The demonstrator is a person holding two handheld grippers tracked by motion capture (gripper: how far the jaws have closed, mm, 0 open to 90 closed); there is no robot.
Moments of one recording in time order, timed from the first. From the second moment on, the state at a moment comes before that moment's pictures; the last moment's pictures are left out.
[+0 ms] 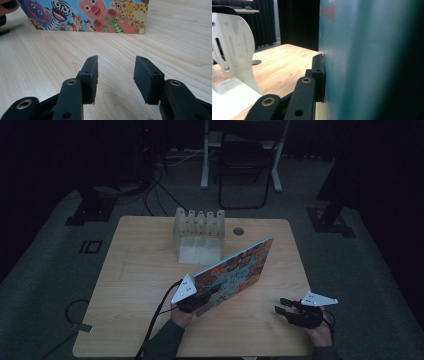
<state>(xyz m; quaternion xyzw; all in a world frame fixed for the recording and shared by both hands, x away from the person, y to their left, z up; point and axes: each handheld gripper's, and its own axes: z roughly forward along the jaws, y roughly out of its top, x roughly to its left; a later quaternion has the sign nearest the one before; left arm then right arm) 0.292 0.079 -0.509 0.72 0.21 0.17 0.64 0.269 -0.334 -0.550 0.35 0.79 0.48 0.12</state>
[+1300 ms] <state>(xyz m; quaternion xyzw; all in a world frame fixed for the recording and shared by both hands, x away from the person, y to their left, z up) 0.290 0.072 -0.486 0.73 0.21 0.17 0.63 0.255 -0.327 -0.572 0.34 0.82 0.43 0.14</state>
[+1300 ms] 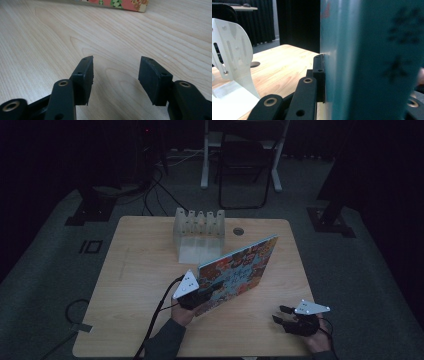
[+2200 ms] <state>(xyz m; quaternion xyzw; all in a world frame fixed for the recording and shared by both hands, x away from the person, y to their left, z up) 0.285 0.082 -0.469 0.72 0.23 0.17 0.63 0.258 -0.321 -0.573 0.34 0.84 0.40 0.13</state>
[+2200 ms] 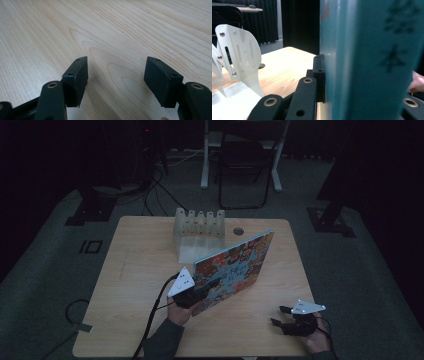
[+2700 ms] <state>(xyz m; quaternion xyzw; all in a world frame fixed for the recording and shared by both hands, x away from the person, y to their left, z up) 0.281 0.093 -0.465 0.72 0.24 0.19 0.63 0.257 -0.321 -0.574 0.33 0.84 0.40 0.13</state>
